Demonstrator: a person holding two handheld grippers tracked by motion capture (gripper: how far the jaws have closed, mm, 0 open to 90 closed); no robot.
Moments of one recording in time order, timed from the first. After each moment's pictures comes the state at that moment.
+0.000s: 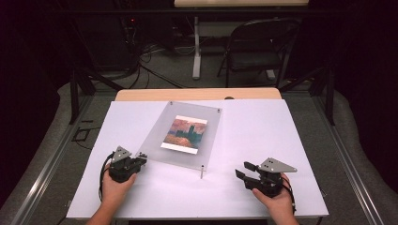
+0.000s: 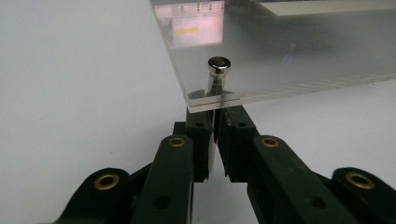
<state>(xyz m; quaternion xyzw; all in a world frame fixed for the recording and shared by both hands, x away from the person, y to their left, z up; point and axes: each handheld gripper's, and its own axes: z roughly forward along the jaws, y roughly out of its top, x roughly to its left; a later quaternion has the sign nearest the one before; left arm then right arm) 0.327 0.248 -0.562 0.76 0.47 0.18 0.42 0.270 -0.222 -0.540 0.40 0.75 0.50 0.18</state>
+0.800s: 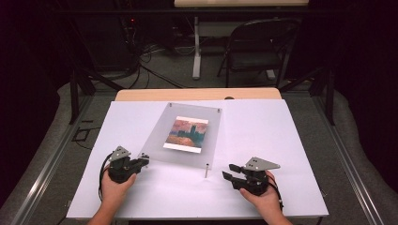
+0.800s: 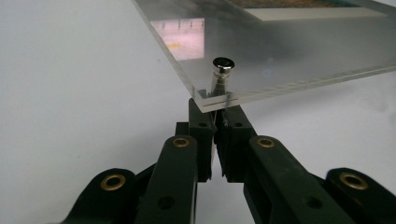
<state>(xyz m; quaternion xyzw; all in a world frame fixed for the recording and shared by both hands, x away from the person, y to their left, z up) 0.320 0.243 -0.546 0.76 0.46 0.13 0.45 0.281 -0.187 -0.549 0.37 0.77 0.51 0.13</state>
